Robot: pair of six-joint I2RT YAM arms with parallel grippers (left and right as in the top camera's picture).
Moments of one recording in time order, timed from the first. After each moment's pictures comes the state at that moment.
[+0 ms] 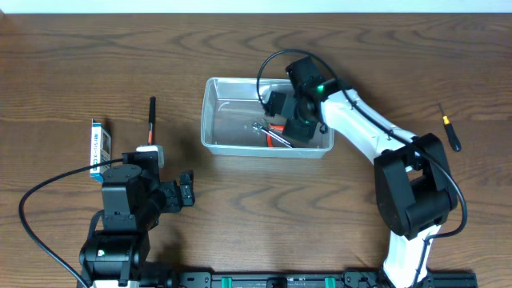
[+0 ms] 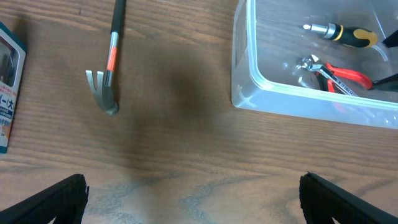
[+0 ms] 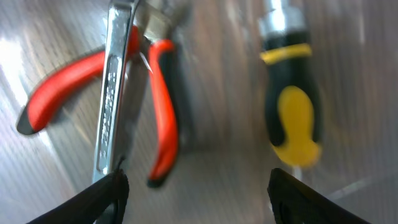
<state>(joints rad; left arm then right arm) -0.02 0.65 0.59 -0.75 0.12 -0.15 0.44 2.03 1.48 -0.74 -0.07 -0.77</state>
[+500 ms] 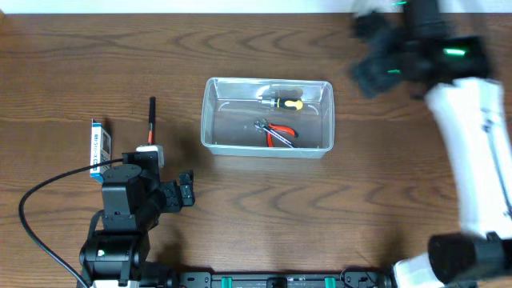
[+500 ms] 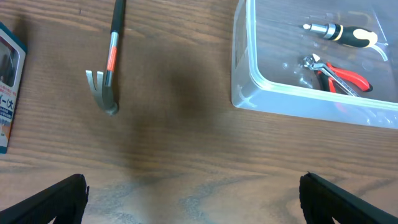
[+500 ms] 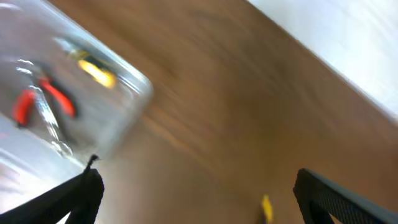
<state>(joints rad) -0.02 0.65 0.59 -0.75 0.12 -0.15 0.06 1.66 1.89 -1.20 -0.04 -0.48</state>
